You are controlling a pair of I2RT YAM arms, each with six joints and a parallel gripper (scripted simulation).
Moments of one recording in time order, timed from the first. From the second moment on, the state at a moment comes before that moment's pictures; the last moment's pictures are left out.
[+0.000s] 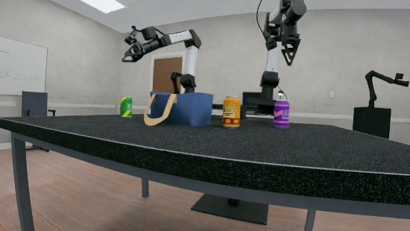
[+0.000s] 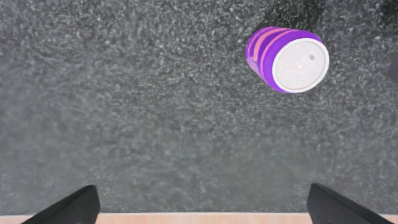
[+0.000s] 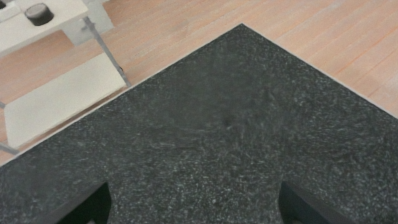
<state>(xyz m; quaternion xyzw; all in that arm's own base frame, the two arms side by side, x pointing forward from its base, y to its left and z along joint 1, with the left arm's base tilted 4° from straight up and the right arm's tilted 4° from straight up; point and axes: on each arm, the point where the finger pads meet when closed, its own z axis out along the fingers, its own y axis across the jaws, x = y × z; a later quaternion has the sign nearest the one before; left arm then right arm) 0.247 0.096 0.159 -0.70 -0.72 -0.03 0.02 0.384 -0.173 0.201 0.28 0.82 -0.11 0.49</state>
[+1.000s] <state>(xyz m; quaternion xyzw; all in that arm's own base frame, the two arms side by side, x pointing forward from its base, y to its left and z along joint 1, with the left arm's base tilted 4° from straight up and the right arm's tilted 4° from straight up) 0.247 0.096 0.159 -0.70 -0.72 -0.03 0.02 0.266 -0.274 0.045 0.50 0.80 -0.19 0.27</state>
